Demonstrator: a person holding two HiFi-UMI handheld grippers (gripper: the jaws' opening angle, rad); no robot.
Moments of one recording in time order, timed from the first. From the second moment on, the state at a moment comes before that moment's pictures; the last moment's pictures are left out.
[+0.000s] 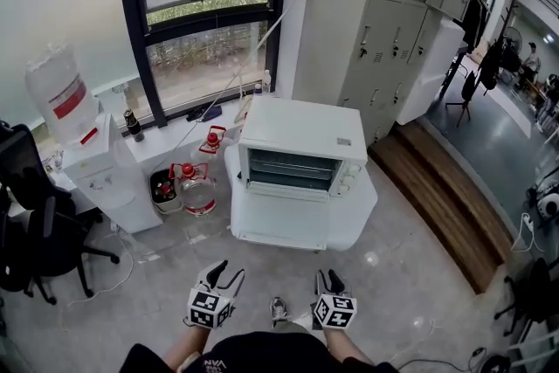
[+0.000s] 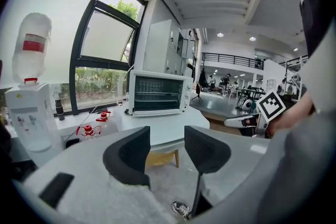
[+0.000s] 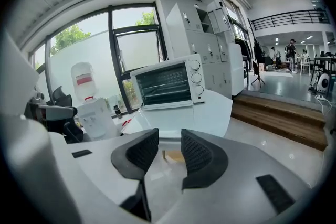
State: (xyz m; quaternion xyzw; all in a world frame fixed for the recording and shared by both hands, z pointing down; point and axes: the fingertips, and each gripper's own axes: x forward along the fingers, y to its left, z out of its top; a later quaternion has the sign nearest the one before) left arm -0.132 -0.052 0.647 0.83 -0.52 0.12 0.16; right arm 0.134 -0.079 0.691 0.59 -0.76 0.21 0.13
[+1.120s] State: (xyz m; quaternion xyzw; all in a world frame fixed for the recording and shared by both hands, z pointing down) left arm -0.086 -0.131 0.716 0.80 -0.53 0.20 0.20; right arm 0.141 -0.196 0.836 0.55 -0.75 0.29 0.21
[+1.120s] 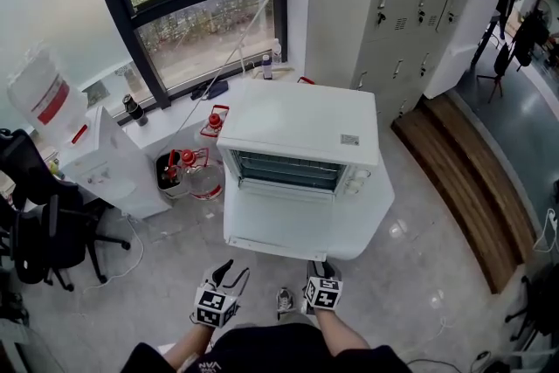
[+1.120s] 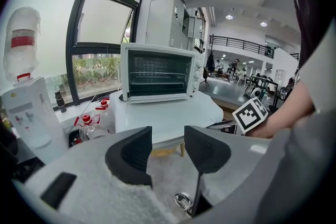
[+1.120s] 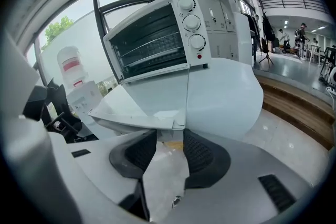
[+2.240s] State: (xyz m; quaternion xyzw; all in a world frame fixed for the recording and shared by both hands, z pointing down) left arm -0.117 -0.167 0.729 0.79 -0.52 0.22 0.23; right arm 0.130 -0.200 0.780 0.56 -0.76 0.26 0.21
